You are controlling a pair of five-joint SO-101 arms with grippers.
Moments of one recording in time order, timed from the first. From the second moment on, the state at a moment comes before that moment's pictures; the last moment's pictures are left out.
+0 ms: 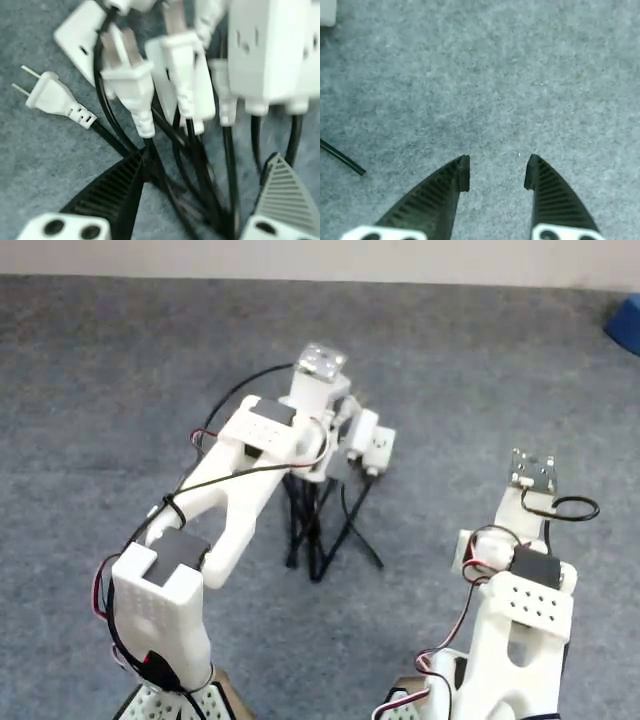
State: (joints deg) left arm 16.7 20.4 1.9 59.2 -4.4; right arm 12.2 -49.3 61.7 60.8 8.1
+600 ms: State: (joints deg) left arm 18.6 20.4 -9.7 88.6 -2.1; right arm 7.4 -49.3 63.3 60.7 8.1
